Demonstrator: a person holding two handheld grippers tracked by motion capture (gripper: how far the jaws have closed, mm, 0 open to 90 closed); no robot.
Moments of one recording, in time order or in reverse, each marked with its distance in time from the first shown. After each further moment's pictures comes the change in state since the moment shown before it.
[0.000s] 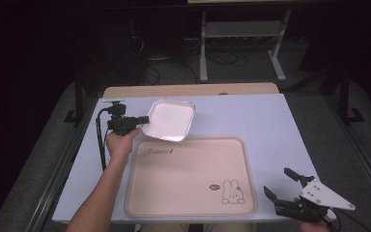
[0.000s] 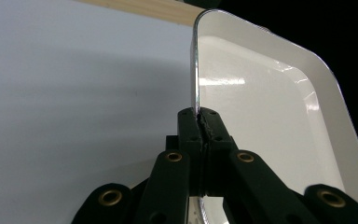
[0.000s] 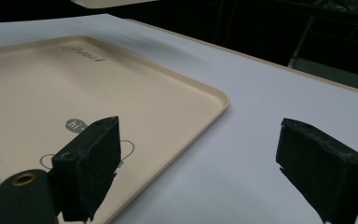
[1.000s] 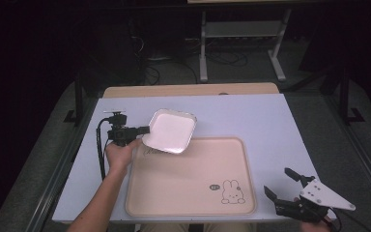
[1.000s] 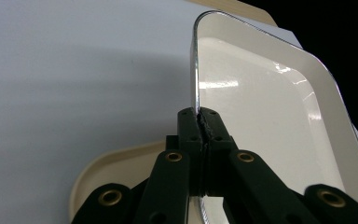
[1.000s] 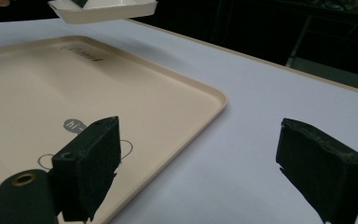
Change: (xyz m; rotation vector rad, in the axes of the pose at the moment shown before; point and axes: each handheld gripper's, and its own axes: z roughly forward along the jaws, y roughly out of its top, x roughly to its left) left arm 0.001 -0.027 -0.004 0.022 -0.021 0.005; right arm 0.000 0.000 0.000 0.001 -0.007 0.002
